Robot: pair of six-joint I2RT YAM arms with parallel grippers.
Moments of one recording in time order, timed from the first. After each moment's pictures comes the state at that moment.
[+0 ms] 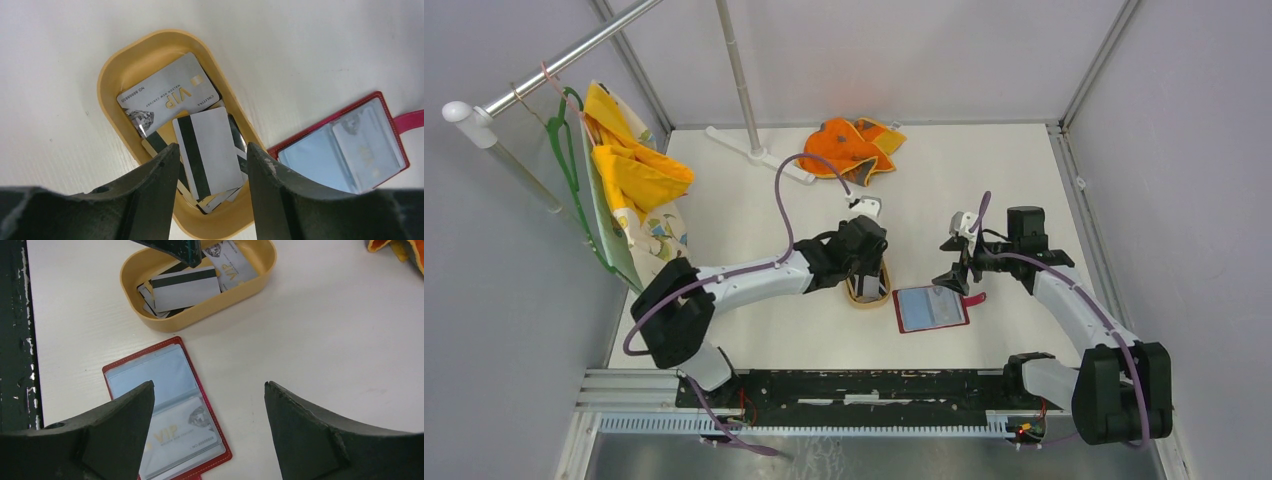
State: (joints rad) left arm -0.95 1.55 0.99 -0.20 -0.36 -0.53; right arm 0.08 1.13 0.63 -0.35 -1.02 -0.81
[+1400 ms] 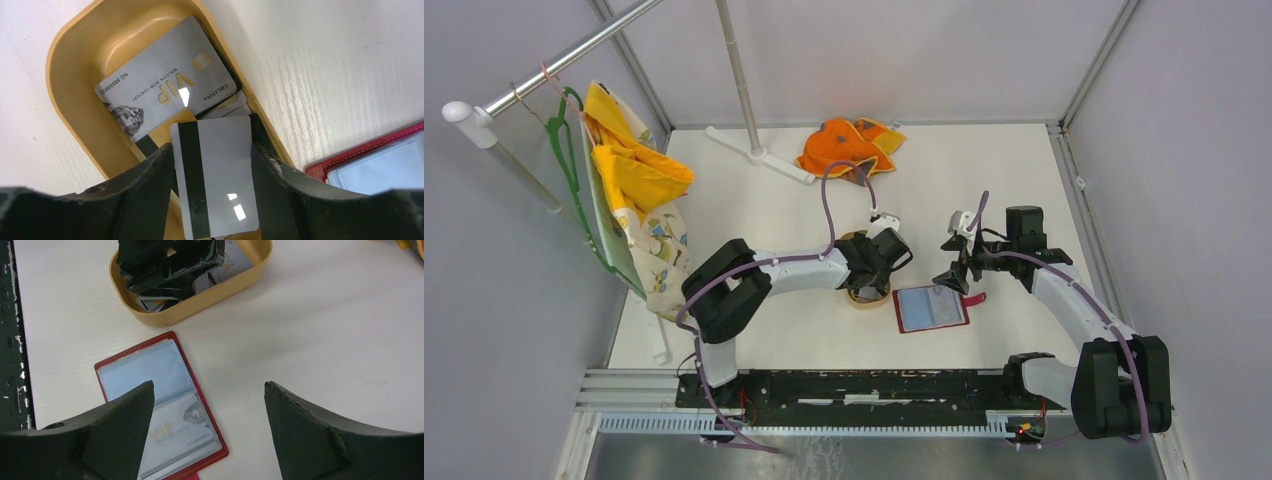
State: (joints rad) left arm -0.99 1.86 1.16 -0.36 -0.44 -0.51; right arm 0.08 1.16 0.63 -0.33 -0.98 -0.81
